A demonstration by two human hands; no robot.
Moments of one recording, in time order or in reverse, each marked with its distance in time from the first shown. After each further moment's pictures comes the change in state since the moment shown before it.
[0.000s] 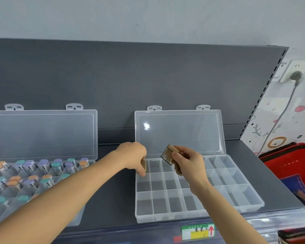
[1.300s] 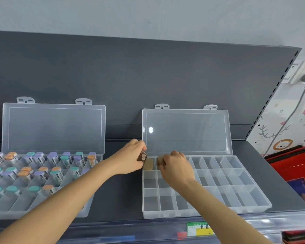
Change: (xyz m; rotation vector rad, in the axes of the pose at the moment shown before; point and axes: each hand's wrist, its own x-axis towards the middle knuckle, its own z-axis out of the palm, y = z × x) left_hand -0.040 -0.016 0.027 -0.497 0.246 -0.005; right_hand 0.006 0.024 0.044 -1.113 -0.159 -0.437
